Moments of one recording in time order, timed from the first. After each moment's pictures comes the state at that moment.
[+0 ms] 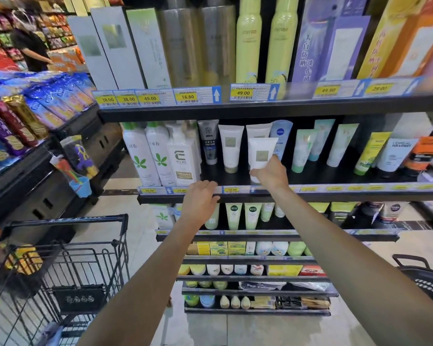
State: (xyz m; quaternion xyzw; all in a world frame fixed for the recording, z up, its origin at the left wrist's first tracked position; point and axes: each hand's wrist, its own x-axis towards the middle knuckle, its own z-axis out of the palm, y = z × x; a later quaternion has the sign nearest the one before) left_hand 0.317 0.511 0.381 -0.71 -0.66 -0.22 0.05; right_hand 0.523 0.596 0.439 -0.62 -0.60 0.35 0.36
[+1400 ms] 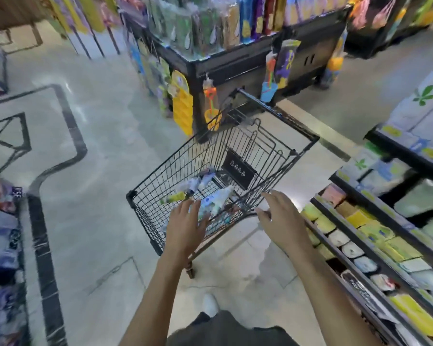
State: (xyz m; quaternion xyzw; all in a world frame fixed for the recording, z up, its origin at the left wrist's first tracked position) left_hand 0.198 -0.023 0.268 -0.22 -0.96 -0.18 0.00; right_hand 0.294 0.226 0.304 -0.17 -0.96 0.23 -0.01
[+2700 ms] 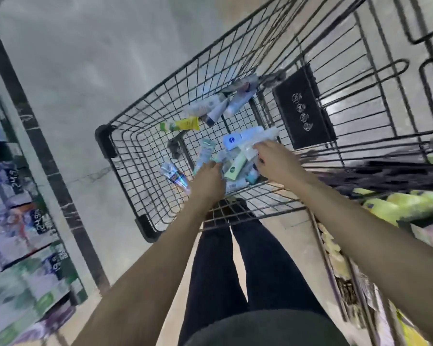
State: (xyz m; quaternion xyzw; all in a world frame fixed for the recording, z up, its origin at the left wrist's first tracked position) left_hand -0.037 0.045 -0.011 -0.04 -0.90 -0.15 -0.40; right_hand -0.067 0.256 0.018 0.05 -0.92 0.16 -0.34
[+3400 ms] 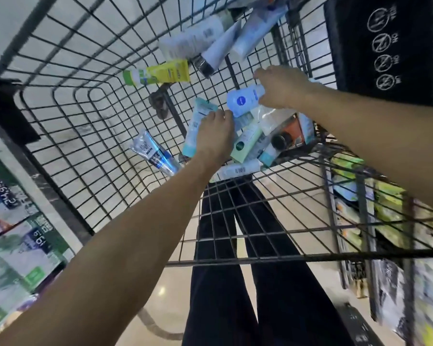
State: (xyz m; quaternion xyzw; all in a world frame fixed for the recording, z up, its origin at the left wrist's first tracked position) left_hand -0.082 0.060 -0.214 -0.11 -0.93 -0.08 -0.34; right_hand -0.184 0.246 -0.207 0.12 -0.89 0.05 -0.43
